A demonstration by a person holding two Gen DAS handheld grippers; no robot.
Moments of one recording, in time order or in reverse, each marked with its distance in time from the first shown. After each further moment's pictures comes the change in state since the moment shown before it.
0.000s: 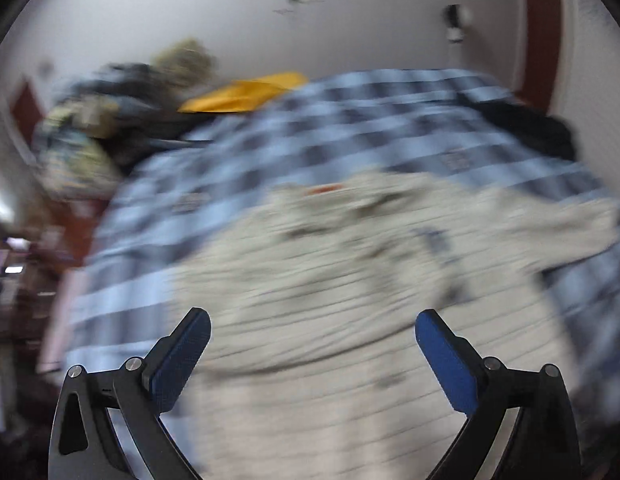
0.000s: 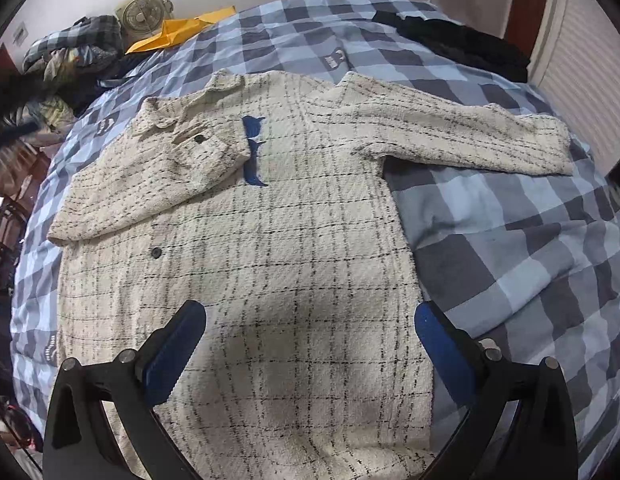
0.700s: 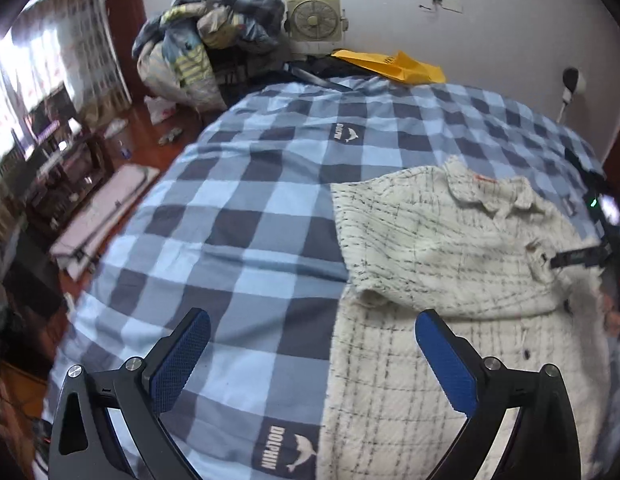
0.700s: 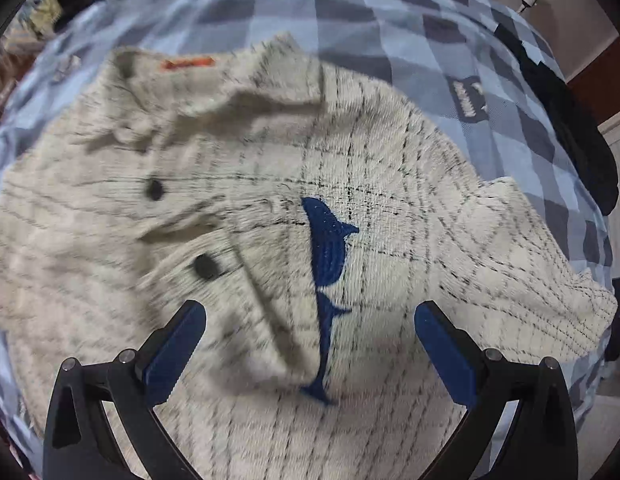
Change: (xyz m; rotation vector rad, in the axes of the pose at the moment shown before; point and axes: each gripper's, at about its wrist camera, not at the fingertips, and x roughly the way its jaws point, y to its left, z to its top) left arm 0.028 0.191 -0.094 -0.393 0.088 0.037; right arm 0.186 0.097 0.187 -0.288 0.256 -0.130
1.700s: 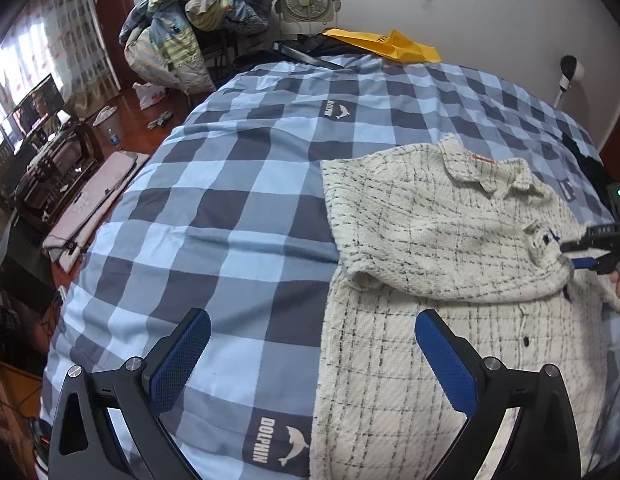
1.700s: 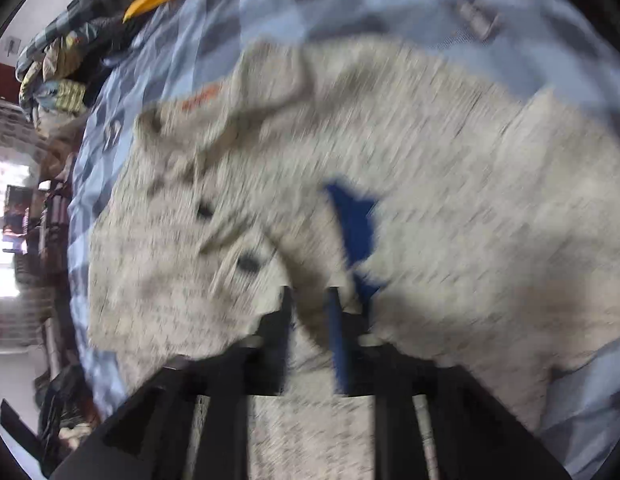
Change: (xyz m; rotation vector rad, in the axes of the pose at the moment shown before) left arm 0.016 -0.006 -0.006 0.035 0.067 0.006; right arm 0.007 -0.065 -0.030 0.238 0.097 0.489
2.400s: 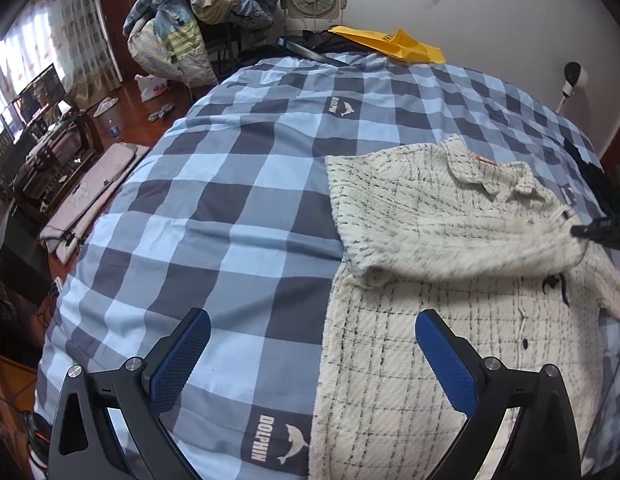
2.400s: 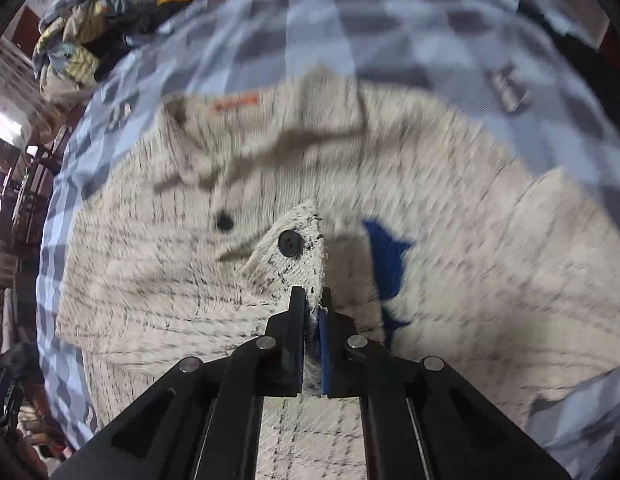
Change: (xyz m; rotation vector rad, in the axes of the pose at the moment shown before) left arm 0.004 0.010 0.000 -0.040 0.014 -0.021; right arm -0.010 0.057 0.003 -0.180 -0.175 -0.163
